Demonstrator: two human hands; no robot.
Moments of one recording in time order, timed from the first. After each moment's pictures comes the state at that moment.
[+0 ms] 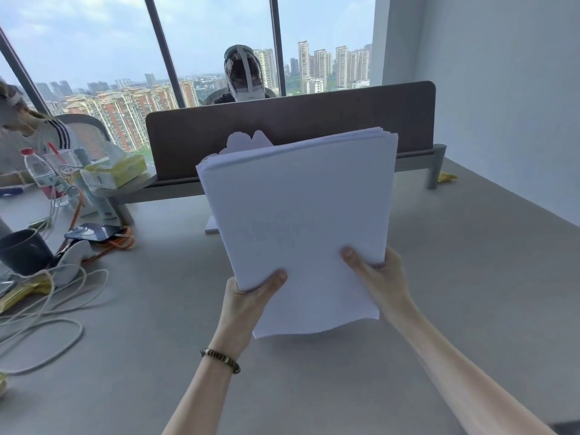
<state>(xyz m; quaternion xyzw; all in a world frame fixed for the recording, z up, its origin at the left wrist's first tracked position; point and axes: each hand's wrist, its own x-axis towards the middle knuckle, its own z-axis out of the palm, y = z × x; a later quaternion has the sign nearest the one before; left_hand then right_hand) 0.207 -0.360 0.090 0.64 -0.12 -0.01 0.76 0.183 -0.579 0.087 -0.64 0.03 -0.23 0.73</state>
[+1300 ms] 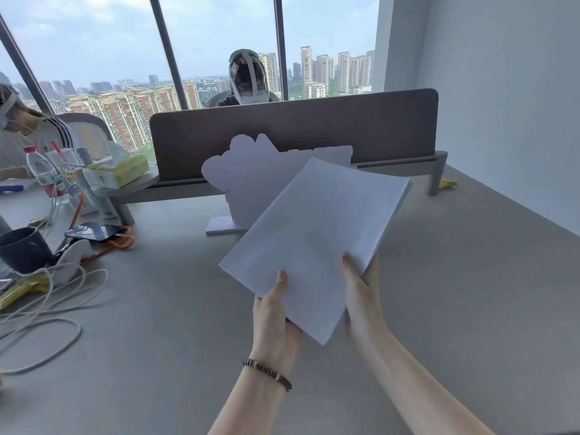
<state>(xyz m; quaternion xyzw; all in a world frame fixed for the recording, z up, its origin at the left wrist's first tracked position) 0.190 -0.412 0.085 0.36 0.06 -0.09 0.93 0.193 -0.533 0.077 -0.48 0.08 -0.22 0.84</state>
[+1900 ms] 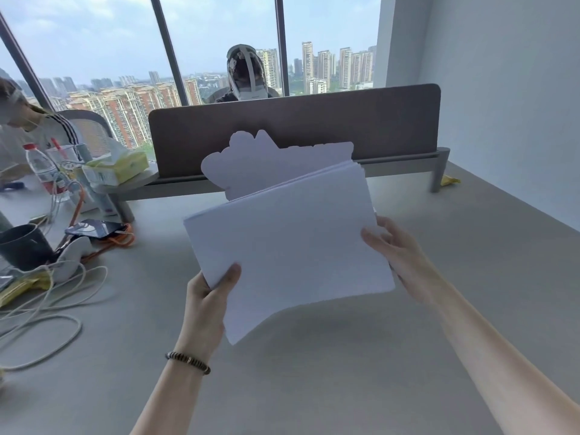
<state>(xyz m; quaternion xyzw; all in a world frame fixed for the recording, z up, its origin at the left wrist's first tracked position) 0.224 -0.323 0.089 0.60 -0.03 0.06 0.80 0.210 -0.633 0.107 -0.69 0.00 -0.10 0.71</state>
